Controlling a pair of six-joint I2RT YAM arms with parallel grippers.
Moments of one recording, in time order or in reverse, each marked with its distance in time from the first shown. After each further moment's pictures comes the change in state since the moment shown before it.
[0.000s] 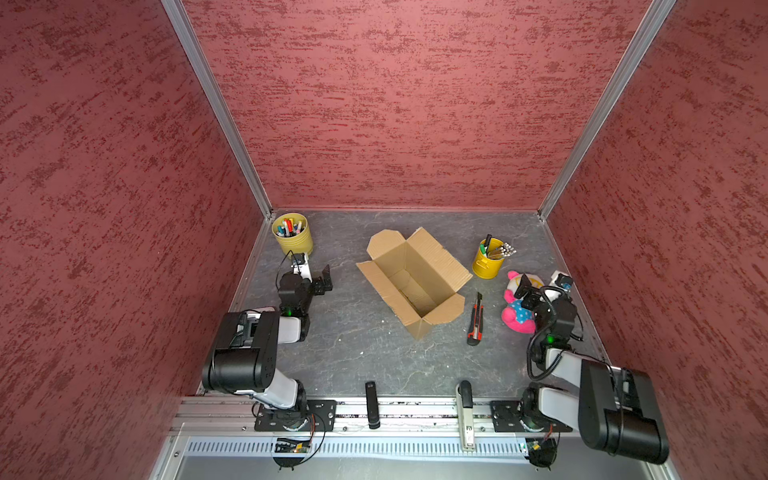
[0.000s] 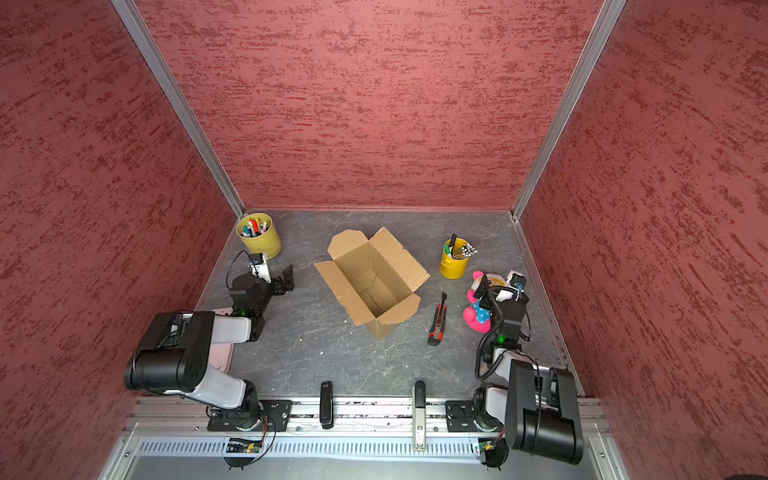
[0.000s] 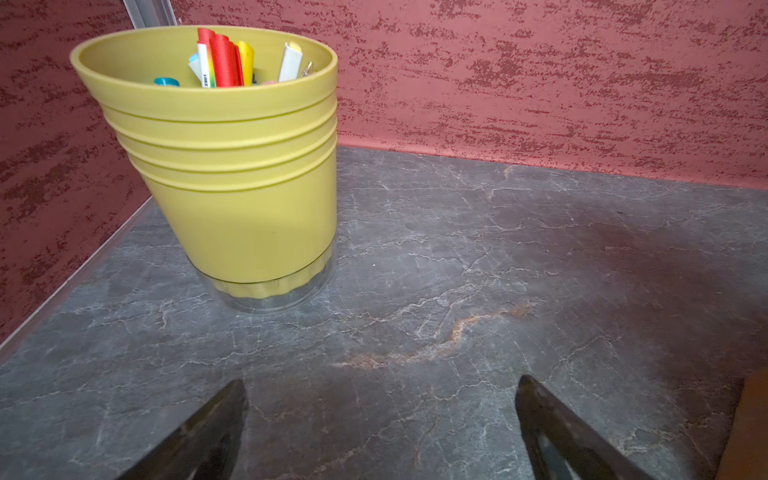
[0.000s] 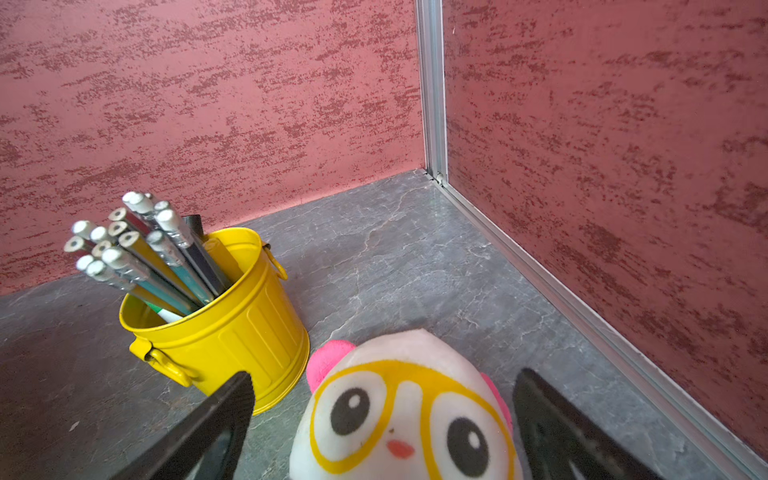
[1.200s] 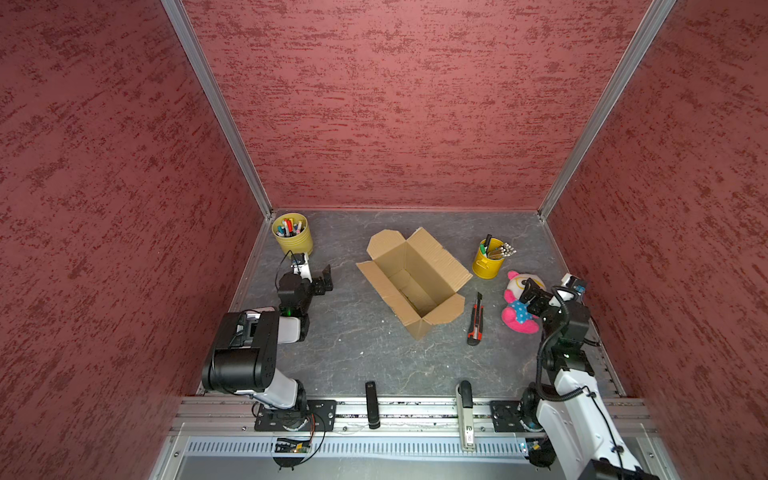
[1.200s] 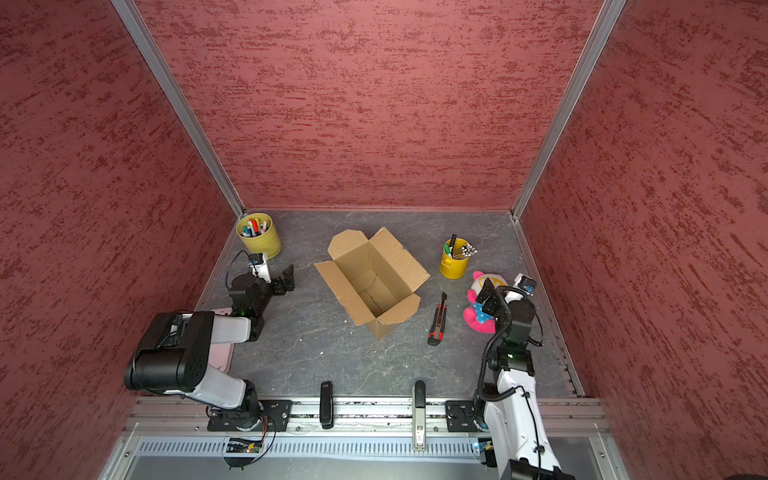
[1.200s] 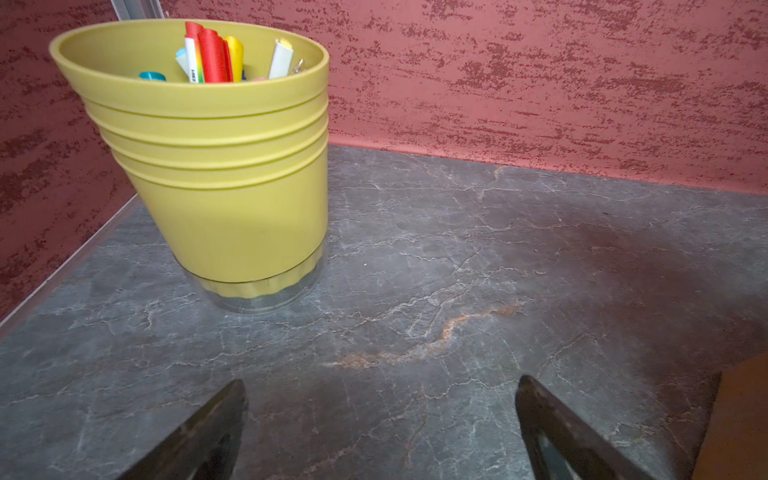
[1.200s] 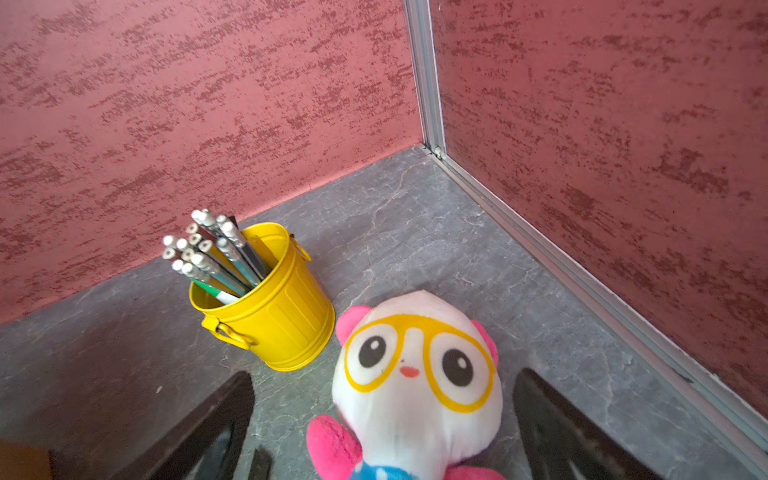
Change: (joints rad) left arm 0.008 0.000 0.000 0.000 0.024 -0.013; right arm 0.000 -0.512 0.084 -0.711 0.007 0.088
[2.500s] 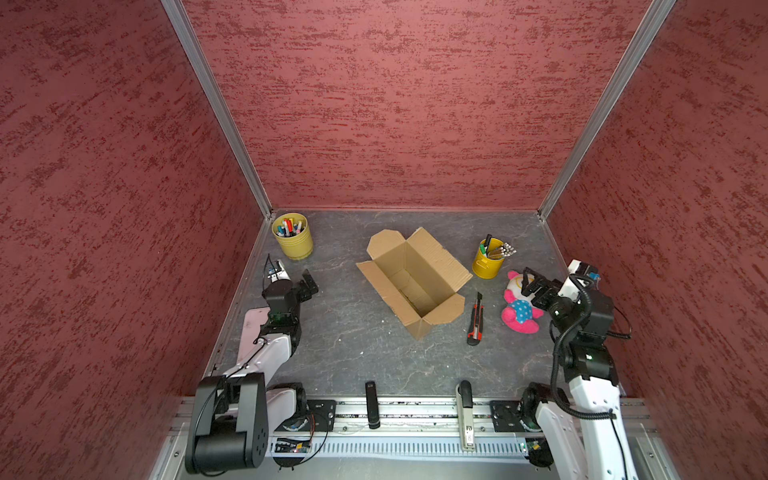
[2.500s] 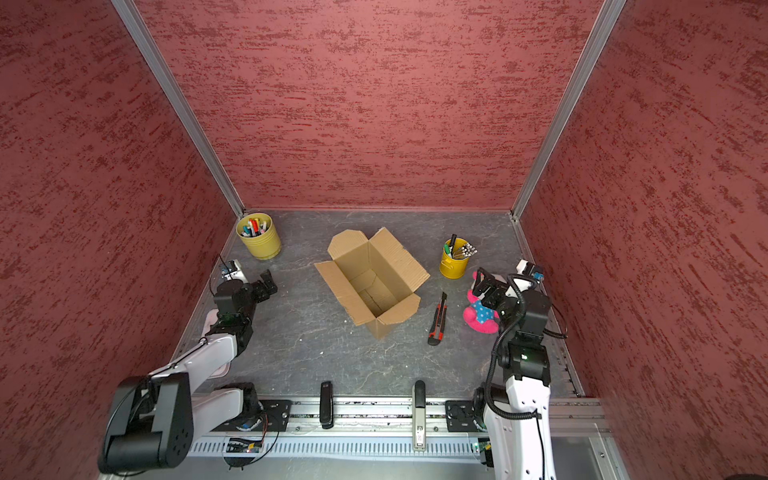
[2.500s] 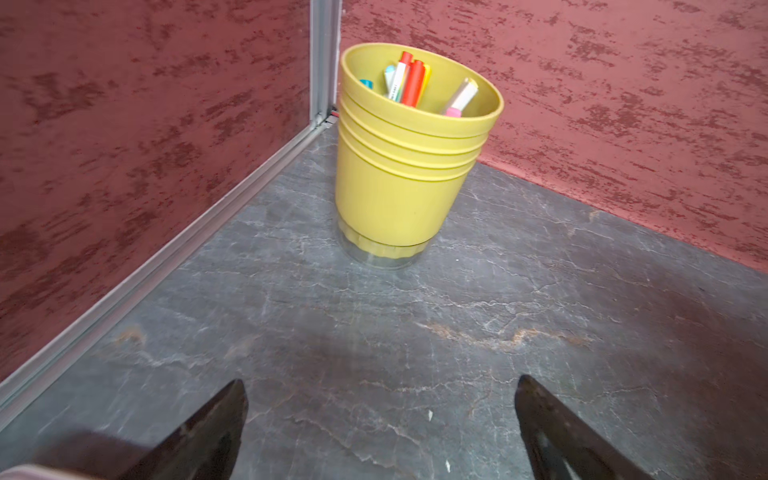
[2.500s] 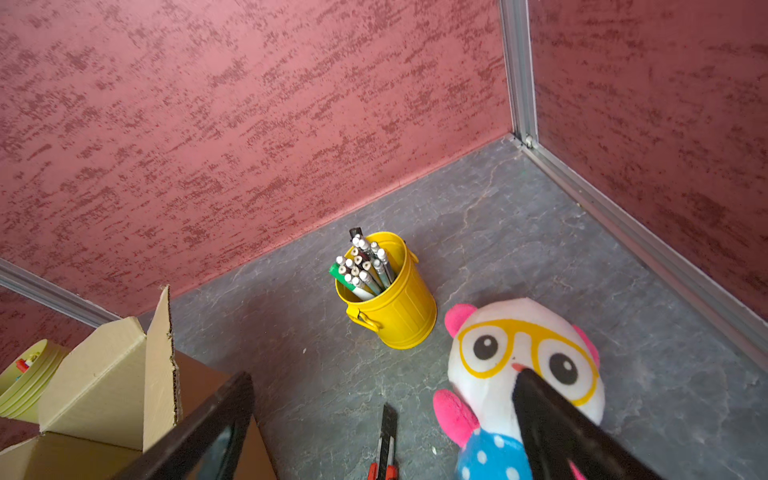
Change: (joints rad) left arm 0.043 -0.356 -0.041 -0.385 -0.208 -0.172; right arm 0.000 -0.149 0.297 -0.431 -0.253 0.109
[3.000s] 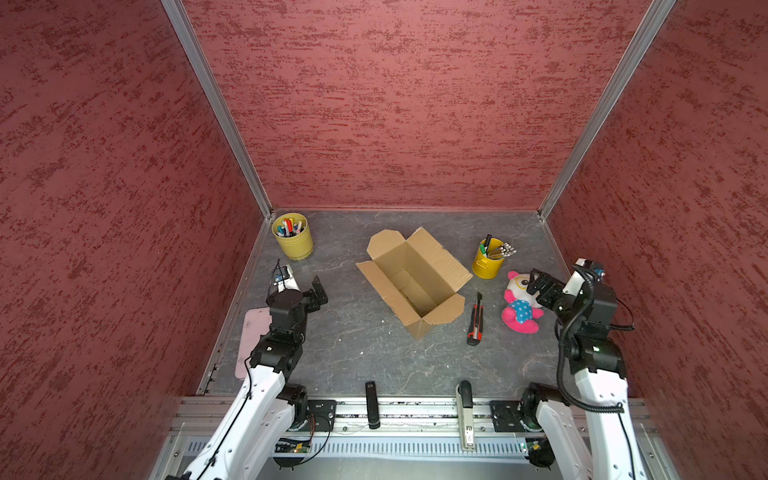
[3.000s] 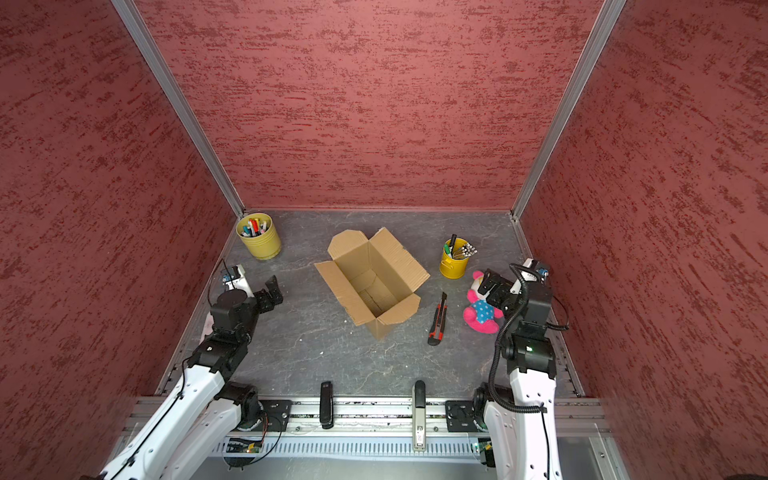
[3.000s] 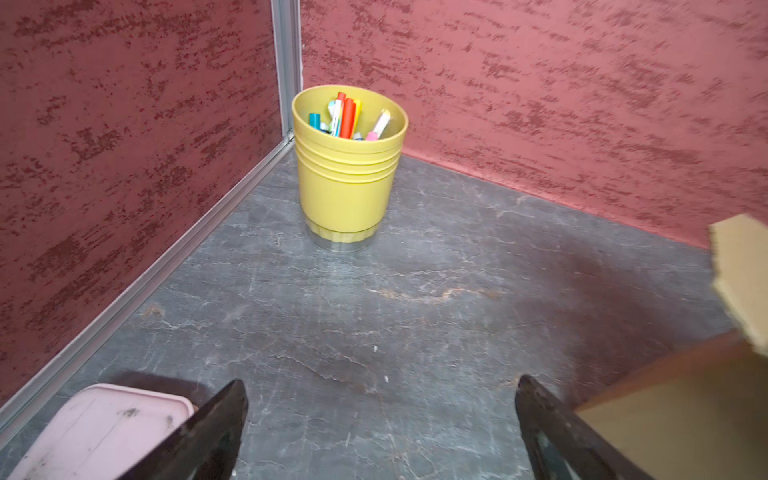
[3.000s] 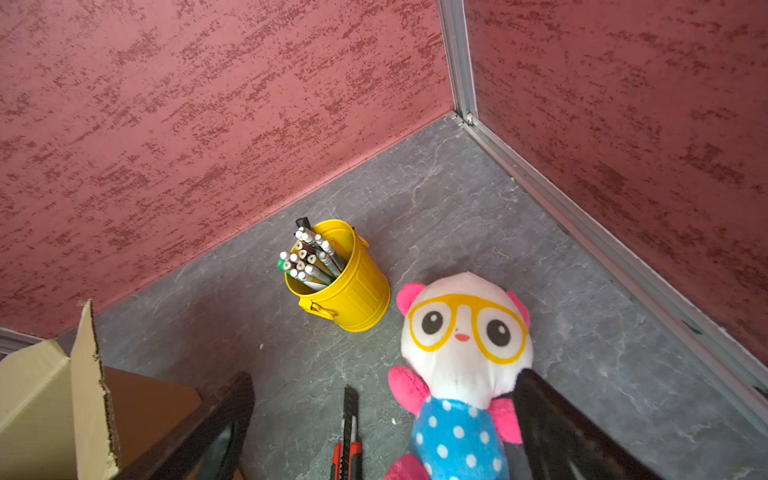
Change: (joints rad) left arm -0.225 -0.470 0.053 -0.532 -0.188 -0.031; right arm 0.000 0.097 0.129 -0.187 0.103 0.008
